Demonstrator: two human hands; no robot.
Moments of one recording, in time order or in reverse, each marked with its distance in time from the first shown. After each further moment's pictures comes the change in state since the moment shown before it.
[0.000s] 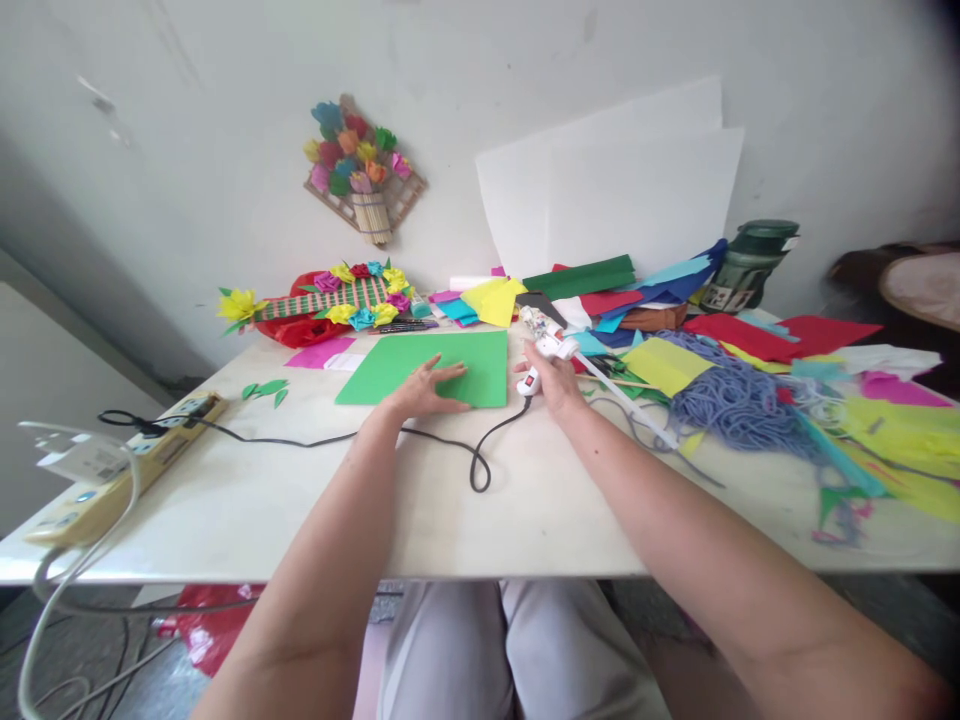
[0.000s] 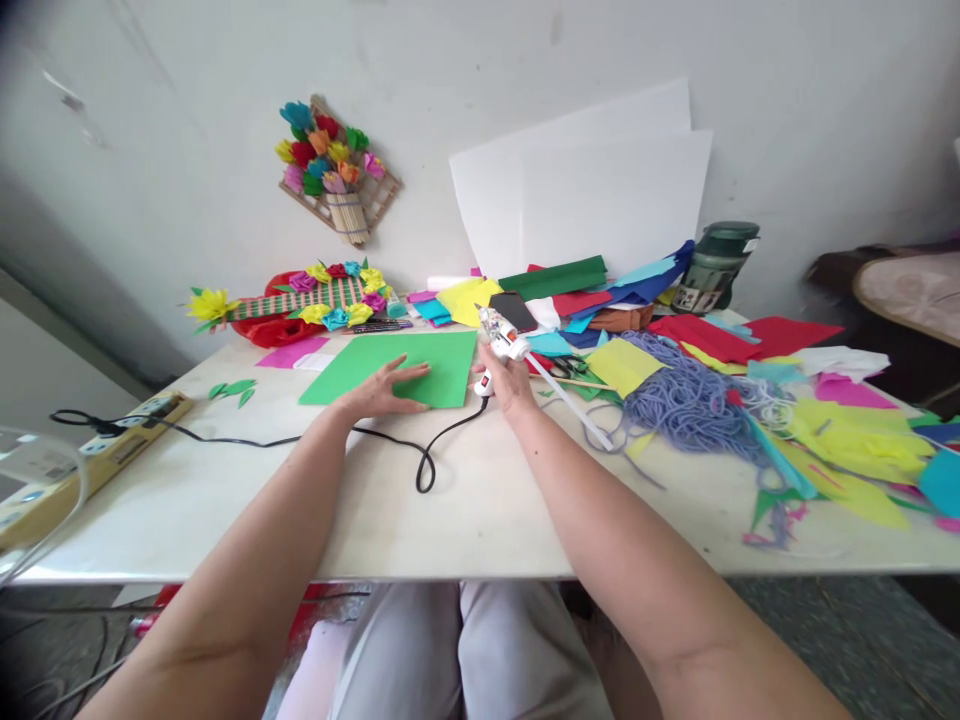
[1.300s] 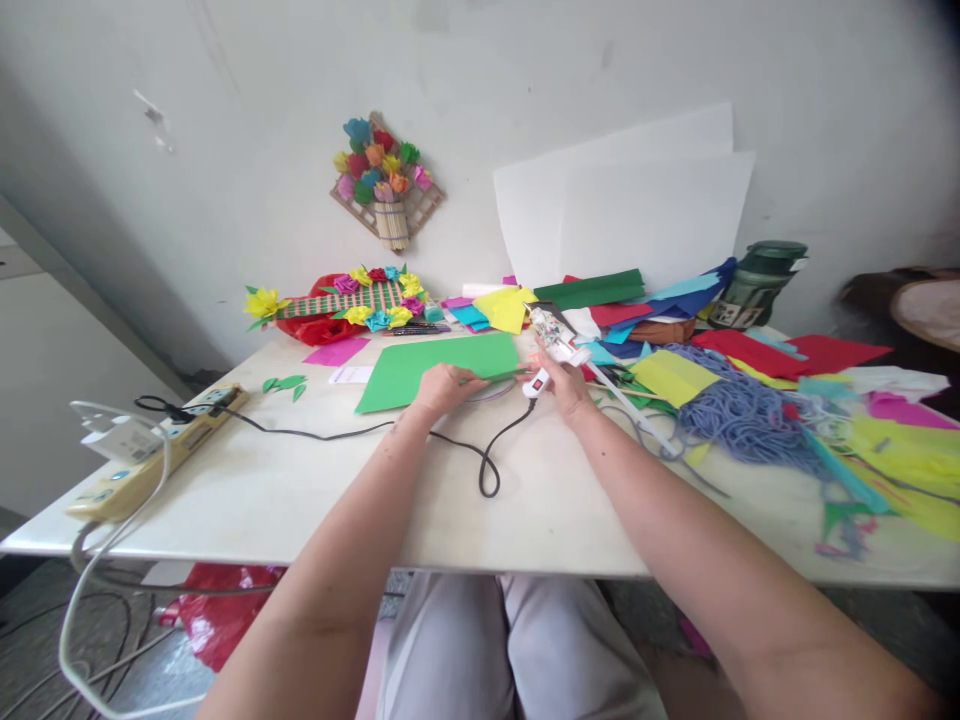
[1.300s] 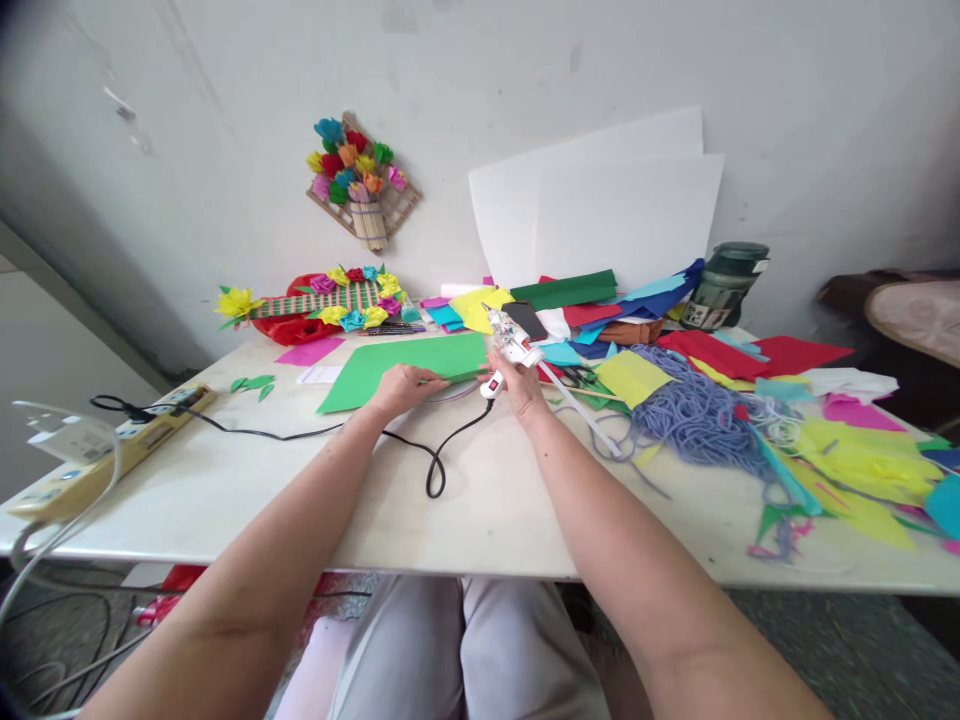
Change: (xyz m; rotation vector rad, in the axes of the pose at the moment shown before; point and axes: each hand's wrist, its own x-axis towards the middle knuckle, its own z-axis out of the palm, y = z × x) left_hand 0.010 0.013 0.013 0.108 0.304 -0.151; right_hand 0.002 0.000 -0.002 0.101 -0.157 -0.047
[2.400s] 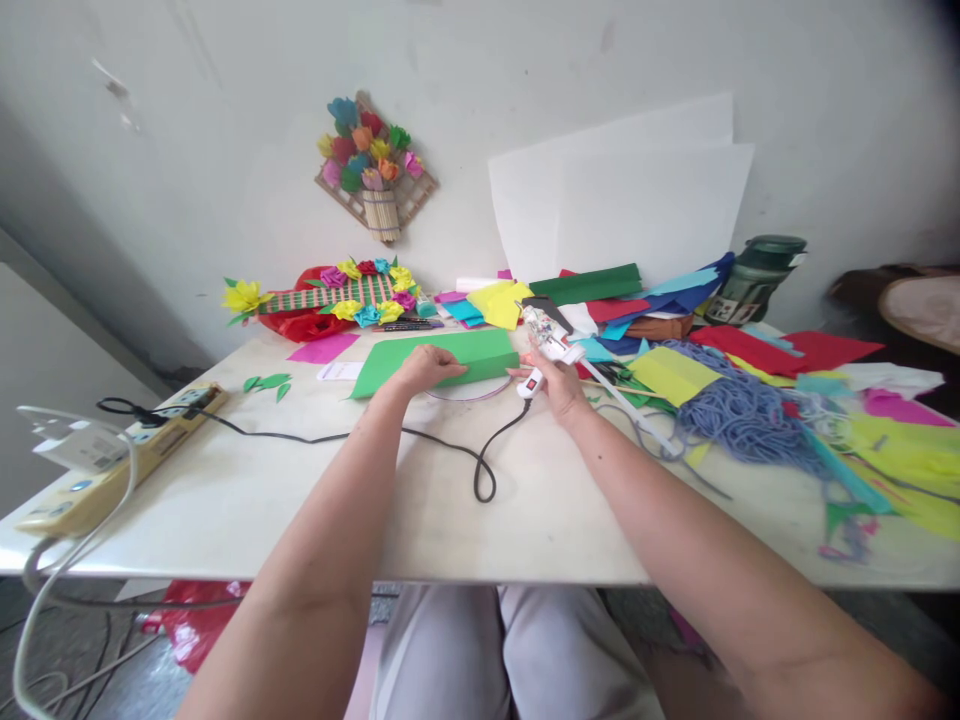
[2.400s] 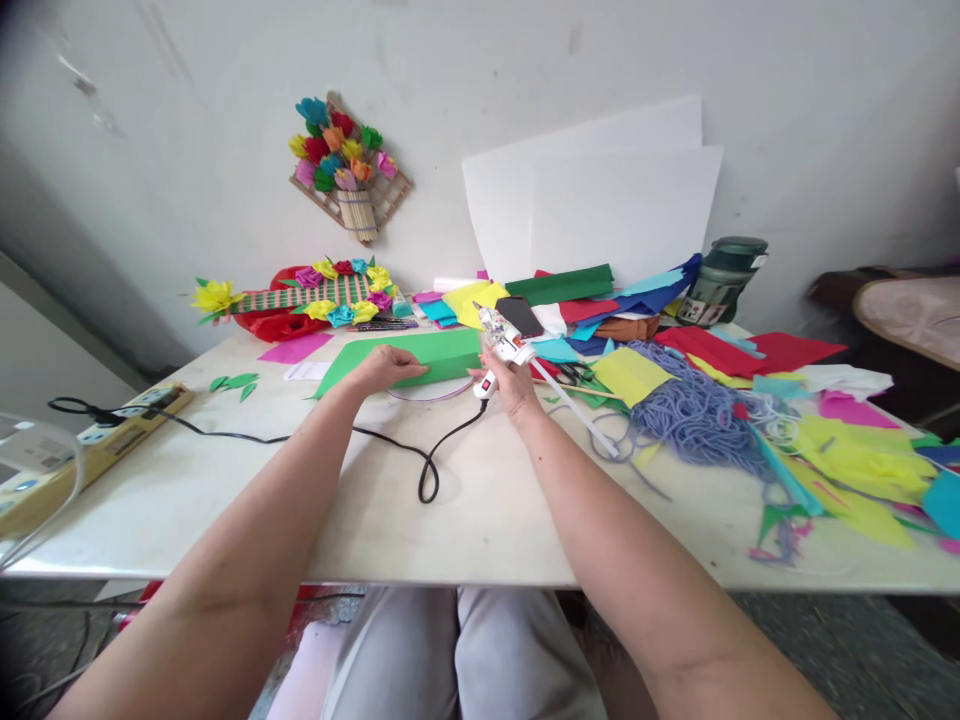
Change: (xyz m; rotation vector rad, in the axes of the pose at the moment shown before) left_hand 0.025 -0.029 -0.016 -0.347 -0.098 0.004; right_hand 0.006 0.010 0.004 0.120 0.049 -0.019
